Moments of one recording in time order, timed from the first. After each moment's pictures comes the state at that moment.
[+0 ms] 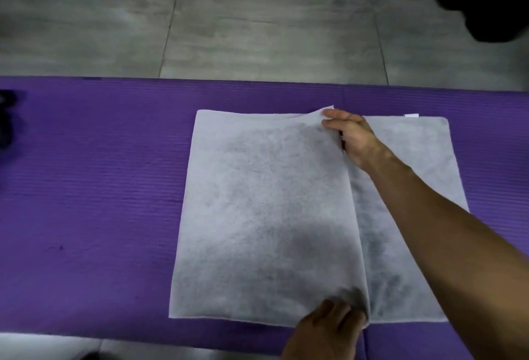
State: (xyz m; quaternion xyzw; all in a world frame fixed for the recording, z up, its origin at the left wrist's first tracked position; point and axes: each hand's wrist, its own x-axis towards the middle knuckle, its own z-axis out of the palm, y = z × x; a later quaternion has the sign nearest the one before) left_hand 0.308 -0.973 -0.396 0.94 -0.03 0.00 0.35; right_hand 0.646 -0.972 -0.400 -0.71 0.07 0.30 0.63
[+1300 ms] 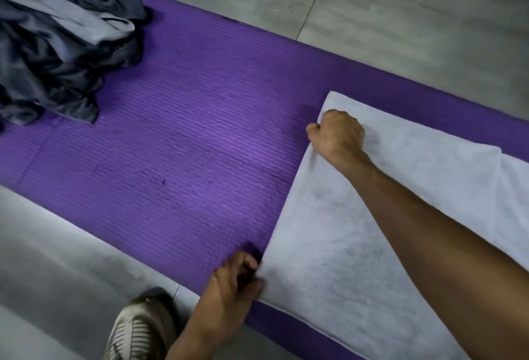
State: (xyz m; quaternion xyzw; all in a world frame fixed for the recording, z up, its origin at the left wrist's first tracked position) left_hand 0.201 -0.743 -0.399 0.74 0.44 -0.05 0.52; right_hand 0.518 -0.708 -0.409 -0.94 -0.29 0.15 0.08
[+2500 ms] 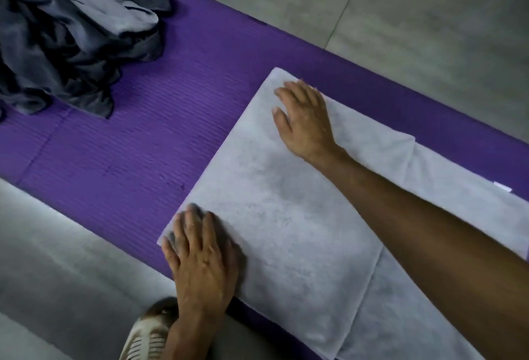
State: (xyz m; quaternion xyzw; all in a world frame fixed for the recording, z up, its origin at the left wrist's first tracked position) left_hand 0.181 -0.680 -0.432 0.86 0.49 0.00 0.13; right_hand 0.477 -0.625 -0.416 -0.82 -0.52 0.06 0.22
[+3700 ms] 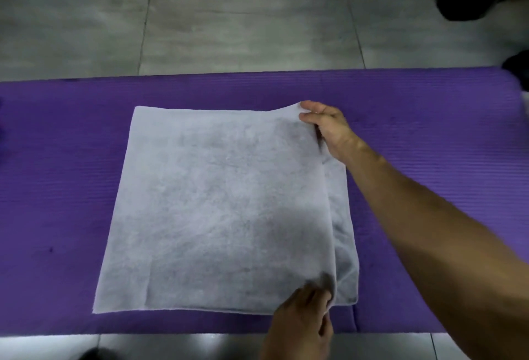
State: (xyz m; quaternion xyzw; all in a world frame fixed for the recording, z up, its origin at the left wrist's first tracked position) left_hand 0.279 -0.971 -0.398 0.93 0.03 -0.04 0.36; right_hand 0.616 -0.974 -0.391 -0.71 0.07 0.28 0.65
